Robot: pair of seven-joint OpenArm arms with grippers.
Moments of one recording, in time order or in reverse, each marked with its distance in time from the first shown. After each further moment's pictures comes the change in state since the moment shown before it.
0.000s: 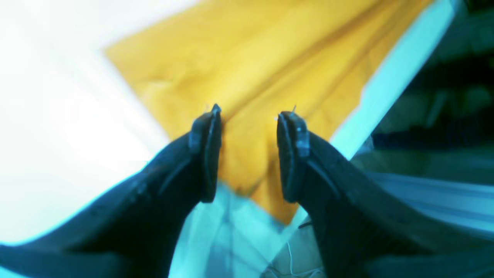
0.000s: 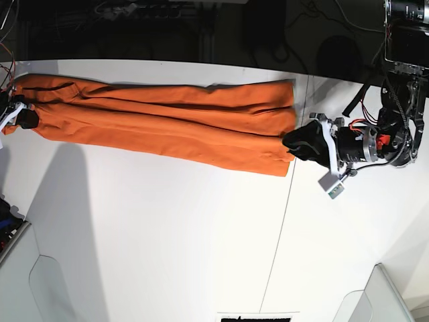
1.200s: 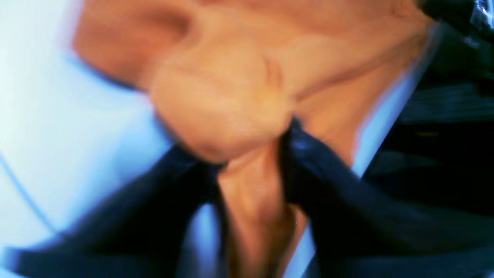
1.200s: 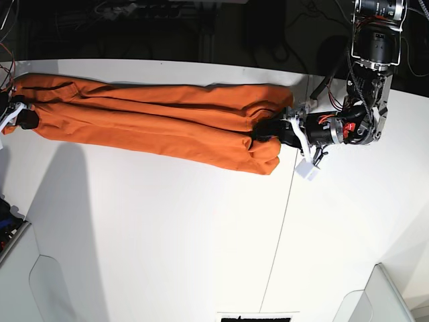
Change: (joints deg) left arm -0.5 10.6 3.3 -16.6 6.2 -0.7 -7.1; right arm 0.0 0.0 0.0 0.0 0.1 0.0 0.0
